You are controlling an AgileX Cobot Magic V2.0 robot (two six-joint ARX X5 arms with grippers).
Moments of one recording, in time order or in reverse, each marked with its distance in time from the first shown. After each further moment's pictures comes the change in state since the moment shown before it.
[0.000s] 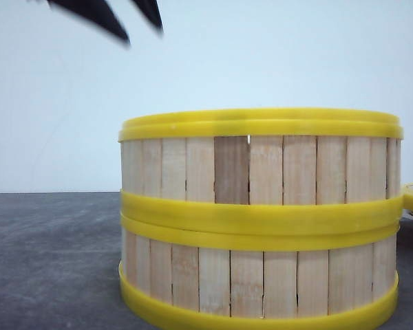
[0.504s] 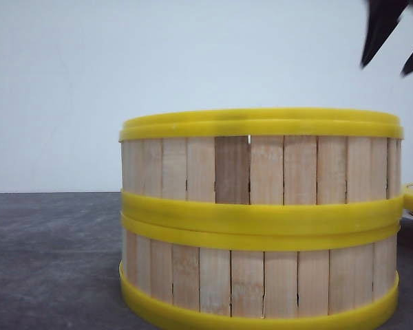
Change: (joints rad) left arm 0.014 -0.518 -0.224 -0.071 -0.045 0.026; right arm -0.011 0.723 0.329 0.062 0.000 0.000
